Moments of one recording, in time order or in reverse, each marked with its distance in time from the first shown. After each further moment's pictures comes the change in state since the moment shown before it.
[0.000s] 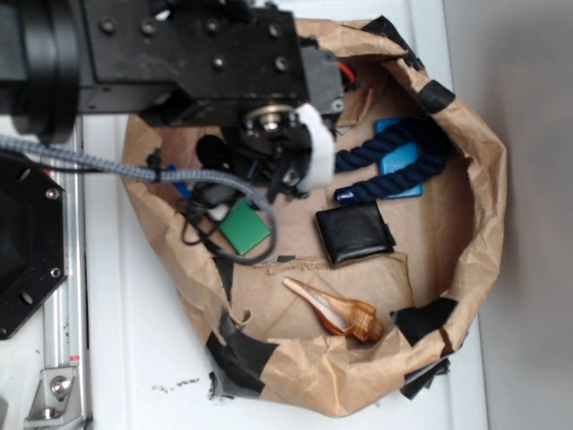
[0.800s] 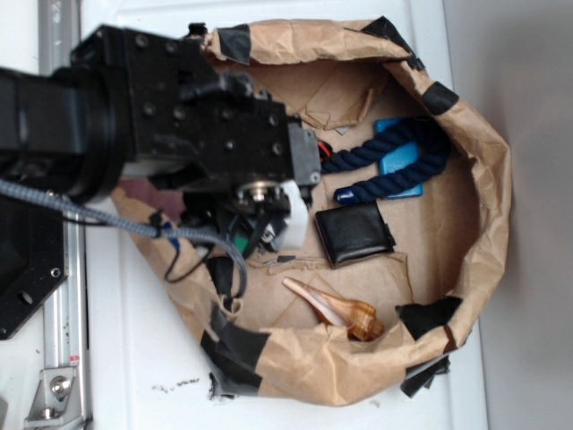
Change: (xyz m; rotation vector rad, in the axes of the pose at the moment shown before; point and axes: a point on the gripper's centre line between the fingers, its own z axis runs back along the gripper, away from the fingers) arm 0.020 -0.027 -0.029 -0.043 -0.009 -0.016
